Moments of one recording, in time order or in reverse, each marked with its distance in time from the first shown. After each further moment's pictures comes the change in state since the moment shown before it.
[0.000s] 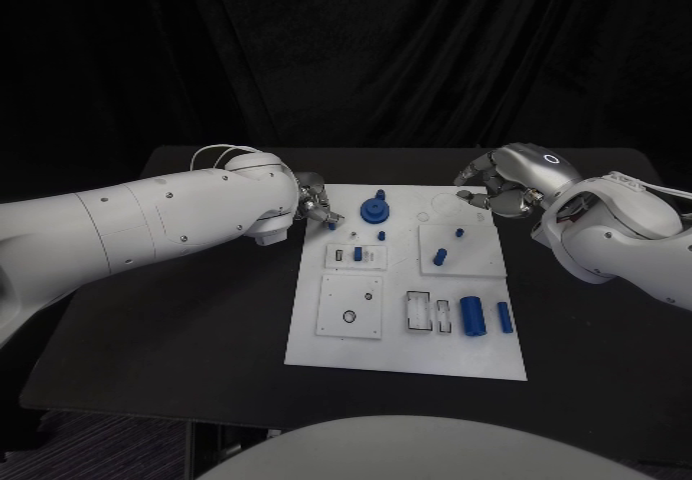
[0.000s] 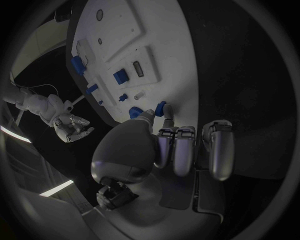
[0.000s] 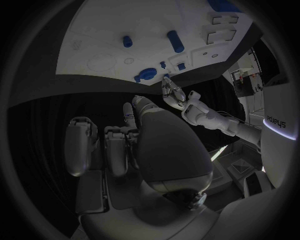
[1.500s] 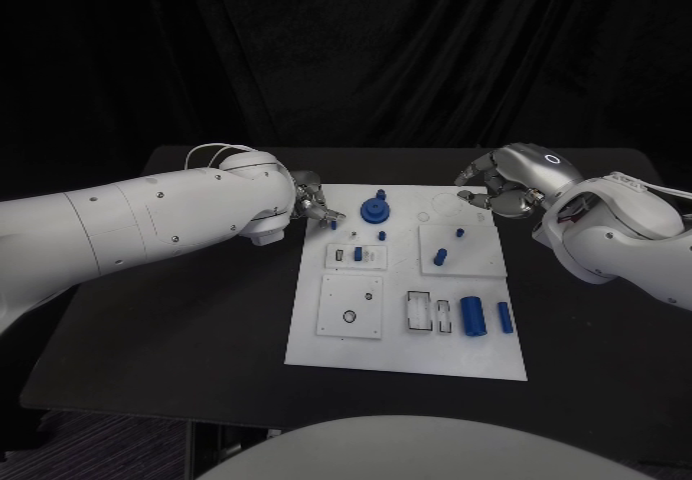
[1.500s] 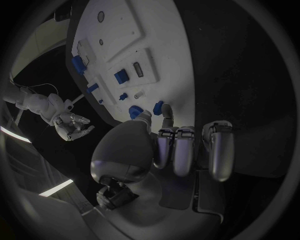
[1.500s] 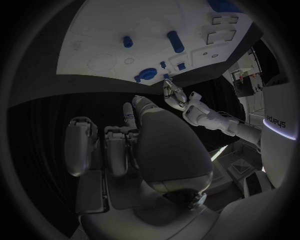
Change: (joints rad) left arm 0.009 -0.026 0.000 0.035 0.000 -0.011 -0.020; left_hand -0.068 -0.001 -0.041 0.040 -0.153 0.025 -0.004 0.059 0.011 0.000 -0.007 0.000 0.000 -0.004 -0.011 0.000 0.000 0.000 0.000 -0.007 0.012 0.000; right arm 0.000 -0.004 0.000 0.002 0.000 -0.001 0.000; right_hand 0.000 0.000 0.000 0.000 -0.008 0.000 0.000 0.000 0.002 0.000 0.000 0.000 0.000 0.000 0.000 0.000 0.000 0.000 0.000 0.000 0.000 0.000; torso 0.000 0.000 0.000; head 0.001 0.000
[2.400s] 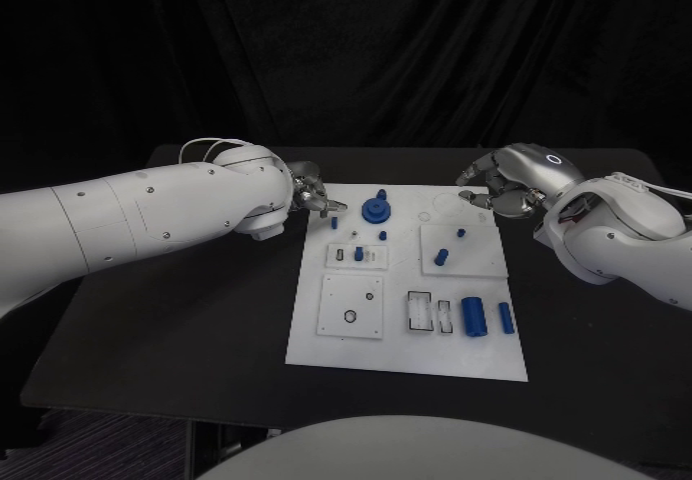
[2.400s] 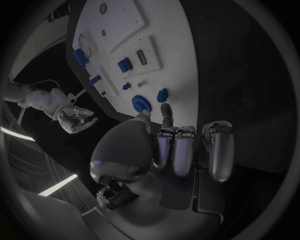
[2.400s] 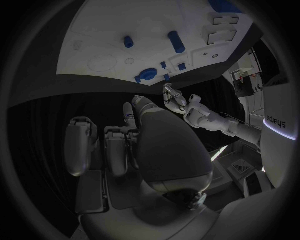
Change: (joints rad) left arm 0.019 -0.026 0.000 0.036 0.000 -0.054 0.009; left_hand -0.010 -0.009 -0.003 0.003 -0.019 0.019 -0.012 0.019 0.001 0.000 0.000 0.000 0.000 0.000 0.000 0.000 0.000 0.000 0.000 0.000 0.008 0.000; right arm 0.000 0.002 0.000 -0.002 0.000 0.000 0.000; right_hand 0.000 0.000 0.000 0.000 0.000 0.000 0.000 0.000 0.000 0.000 0.000 0.000 0.000 0.000 0.000 0.000 0.000 0.000 0.000 0.000 0.000 -0.001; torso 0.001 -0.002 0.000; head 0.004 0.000
